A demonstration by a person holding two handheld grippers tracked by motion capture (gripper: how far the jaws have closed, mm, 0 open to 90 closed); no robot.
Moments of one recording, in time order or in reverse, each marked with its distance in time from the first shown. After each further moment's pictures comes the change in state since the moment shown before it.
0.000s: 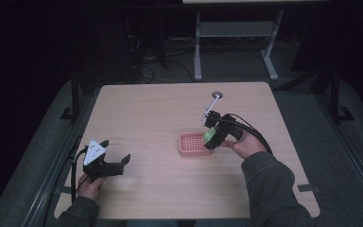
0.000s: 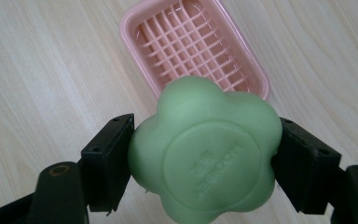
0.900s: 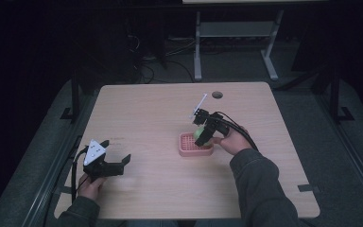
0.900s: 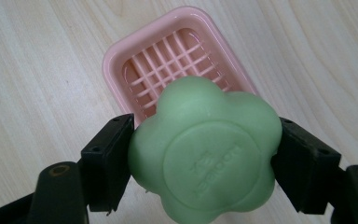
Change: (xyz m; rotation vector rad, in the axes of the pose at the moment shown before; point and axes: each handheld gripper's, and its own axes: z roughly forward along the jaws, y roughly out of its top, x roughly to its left) left arm 0.000 0.000 0.001 -0.001 -0.005 0.006; right arm -0.007 0.029 0.033 0.009 0.025 0.007
